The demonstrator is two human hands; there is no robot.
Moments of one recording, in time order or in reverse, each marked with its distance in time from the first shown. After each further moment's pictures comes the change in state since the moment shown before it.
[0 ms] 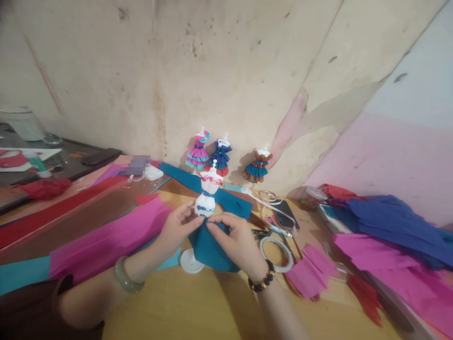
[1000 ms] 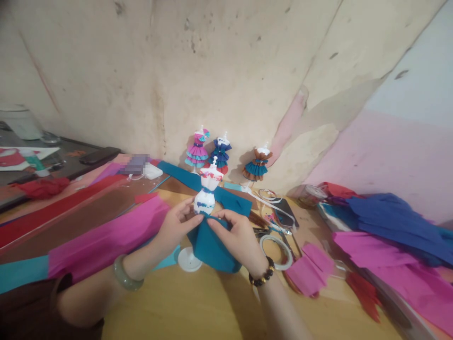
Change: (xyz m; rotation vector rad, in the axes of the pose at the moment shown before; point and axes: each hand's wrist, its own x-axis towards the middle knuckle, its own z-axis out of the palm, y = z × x) left_hand 0.001 0.004 0.000 0.009 -0.003 -0.001; right_hand 0.002 0.004 -0.002 -0.002 -0.004 0.111
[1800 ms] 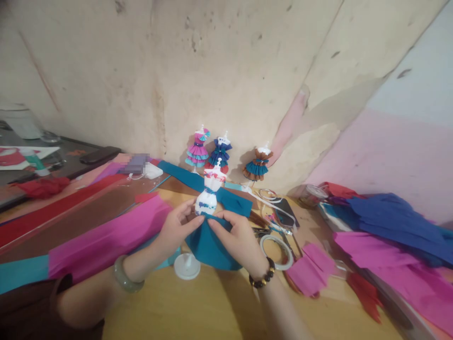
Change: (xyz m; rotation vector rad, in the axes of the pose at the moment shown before) left_hand -0.003 -0.001 0.001 0.064 -0.020 0.029; right_hand -0.001 -0.003 0.000 0.012 -0.054 0.003
